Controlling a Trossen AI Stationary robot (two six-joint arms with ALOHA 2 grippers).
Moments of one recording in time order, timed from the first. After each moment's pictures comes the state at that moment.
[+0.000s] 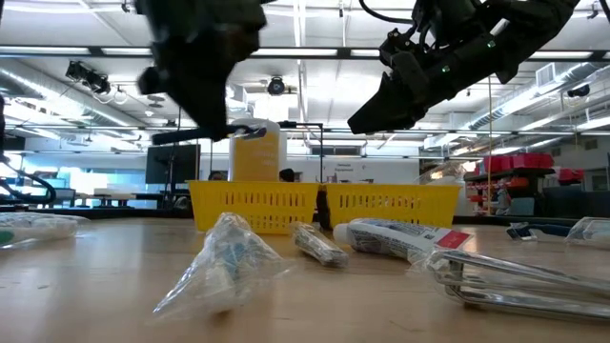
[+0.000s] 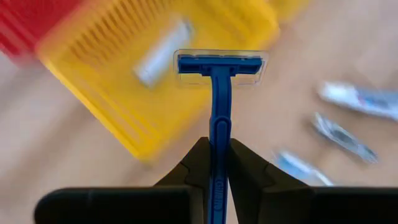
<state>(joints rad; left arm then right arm) -0.29 1.67 1.25 -0.84 -0.36 -1.01 -0.07 1.39 0.65 0.30 0.15 0.02</state>
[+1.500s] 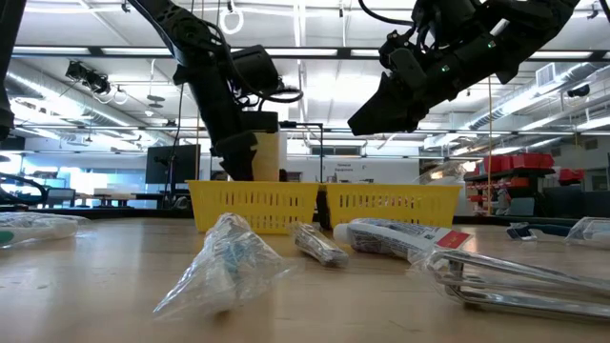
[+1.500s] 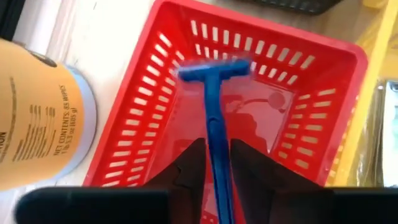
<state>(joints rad) 0.31 1.67 0.99 -0.38 -0.14 0.08 -0.07 1.39 0.65 0.29 0.15 0.10</state>
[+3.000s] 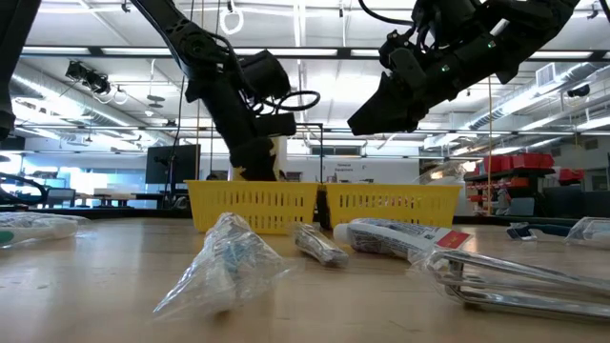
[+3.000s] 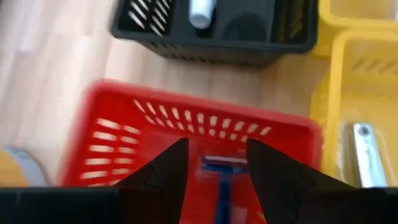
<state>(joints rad) 0.29 1.76 0.99 -0.16 -0.05 0.19 -0.07 1.39 0.65 0.29 0.15 0.10</state>
